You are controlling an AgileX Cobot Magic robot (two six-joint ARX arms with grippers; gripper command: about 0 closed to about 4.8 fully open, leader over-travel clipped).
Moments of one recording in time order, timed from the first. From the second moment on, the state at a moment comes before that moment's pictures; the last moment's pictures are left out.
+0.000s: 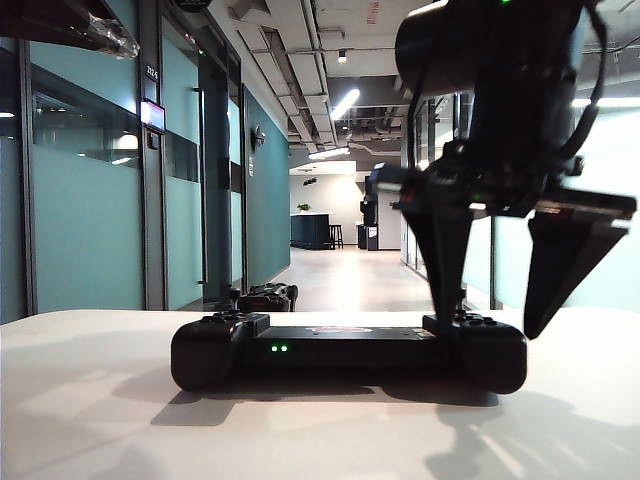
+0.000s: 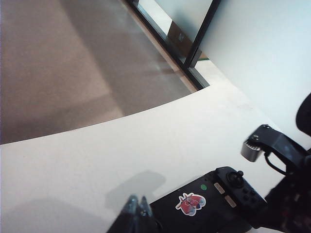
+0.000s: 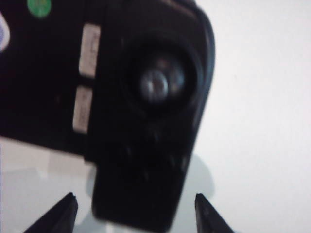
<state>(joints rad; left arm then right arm) -0.33 0.90 0.78 -0.24 0.36 -0.13 0.60 1.63 1.13 -0.92 -0.02 0.44</state>
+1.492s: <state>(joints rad) -0.33 1.25 0.77 -0.24 0.67 0.13 0.60 1.72 1.13 -0.86 -0.01 0.60</state>
